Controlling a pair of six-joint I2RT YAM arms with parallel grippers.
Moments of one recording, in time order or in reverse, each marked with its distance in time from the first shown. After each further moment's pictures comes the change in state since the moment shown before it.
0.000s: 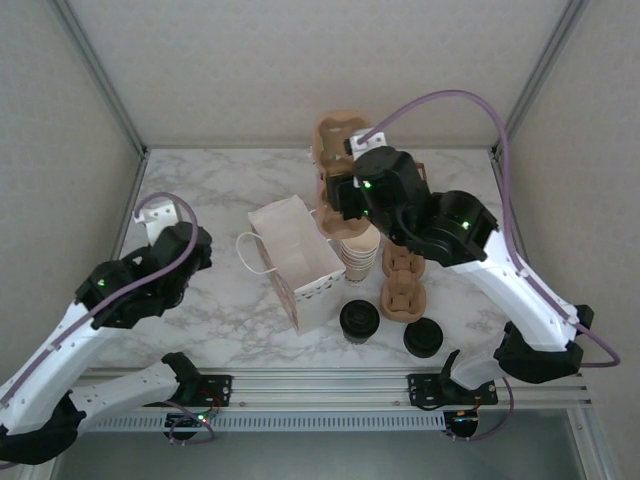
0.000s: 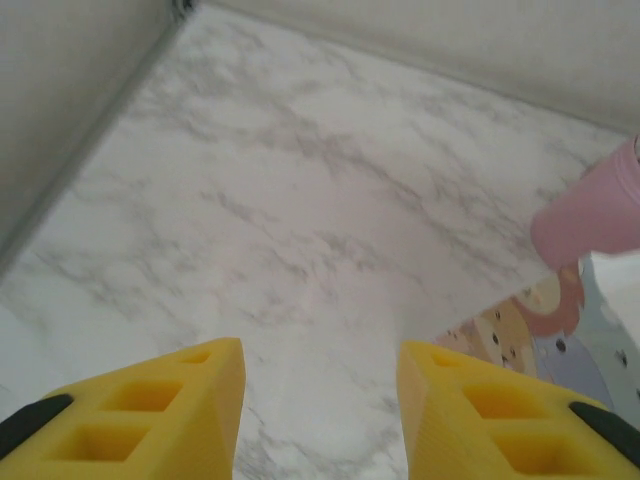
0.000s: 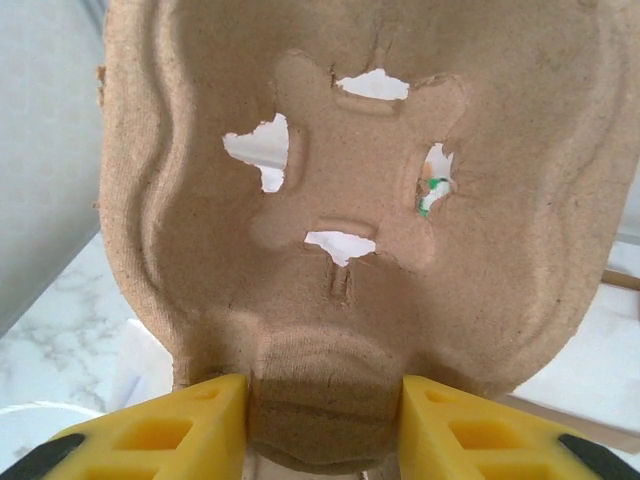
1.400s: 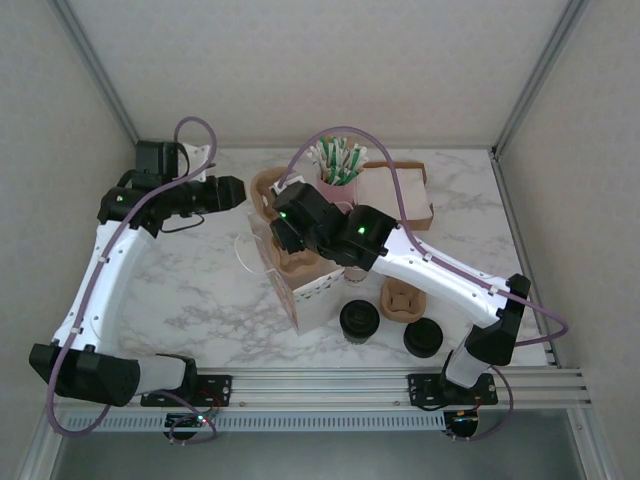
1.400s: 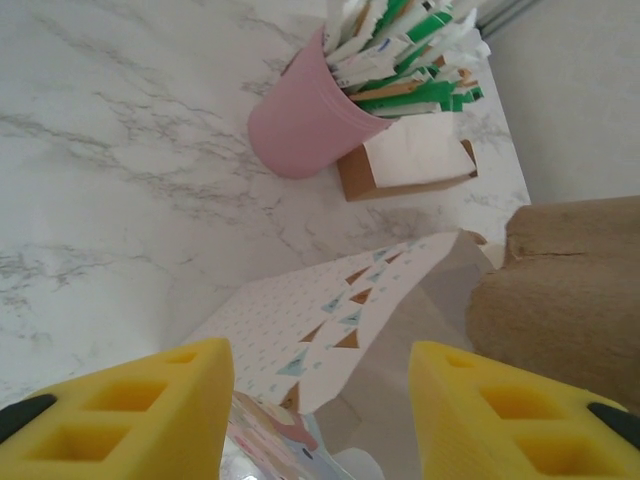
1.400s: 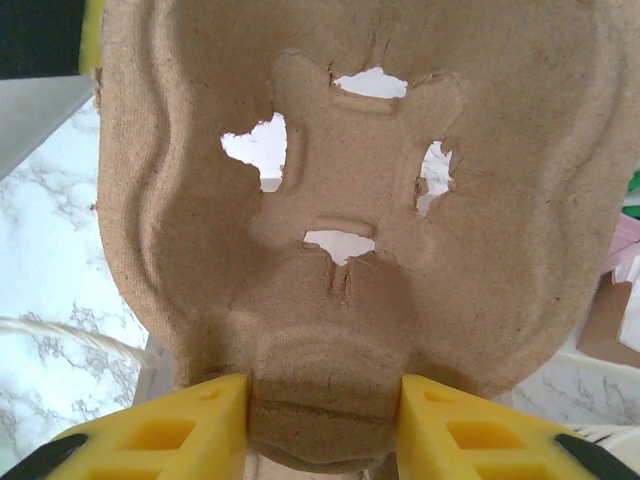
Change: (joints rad) left arm 0.604 0.410 0.171 0.309 1.282 0.476; right arm 0.078 0.189 -0.193 0.139 -0.126 0.009
